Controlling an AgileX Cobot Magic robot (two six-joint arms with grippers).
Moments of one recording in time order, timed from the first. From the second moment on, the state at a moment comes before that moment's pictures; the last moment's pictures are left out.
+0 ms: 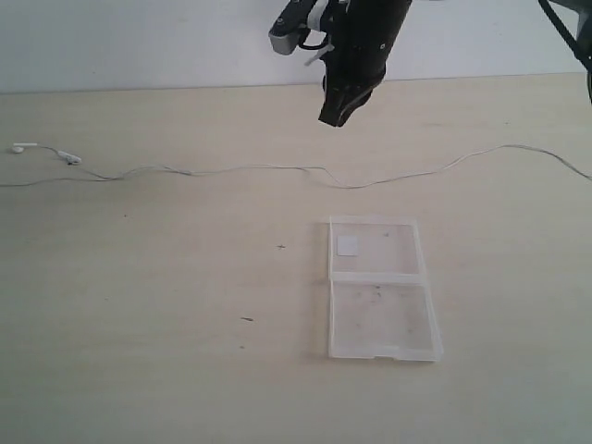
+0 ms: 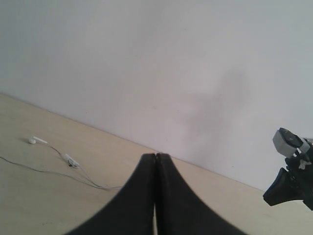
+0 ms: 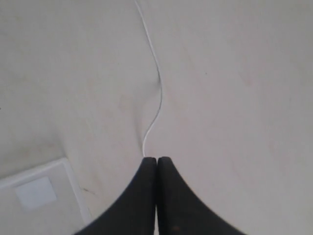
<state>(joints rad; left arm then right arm) 0.03 0.01 0.00 0.23 0.03 -0.66 0.41 2.30 -2.10 0.11 1.21 -0.75</state>
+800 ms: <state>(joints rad) 0.03 0.01 0.00 0.23 0.03 -0.66 0.41 2.36 -2.10 0.02 1.20 -0.66</state>
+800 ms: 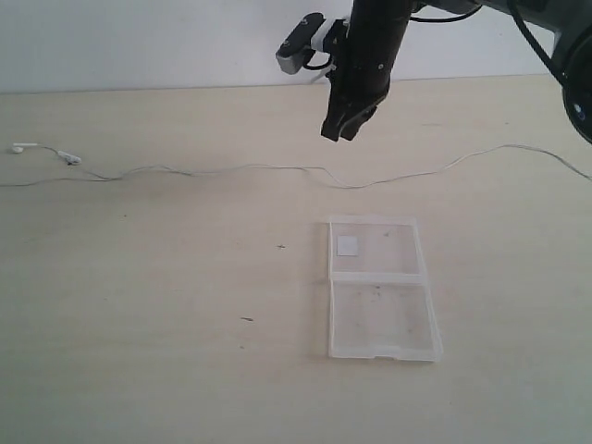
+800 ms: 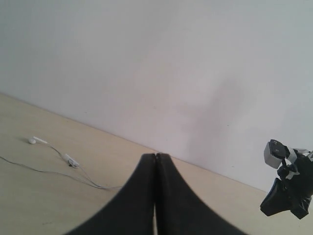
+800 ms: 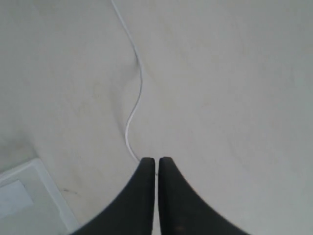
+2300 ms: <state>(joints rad) 0.03 0.01 0.00 0.23 0.03 -0.66 0.42 2.48 -2.11 0.13 1.16 -0.93</state>
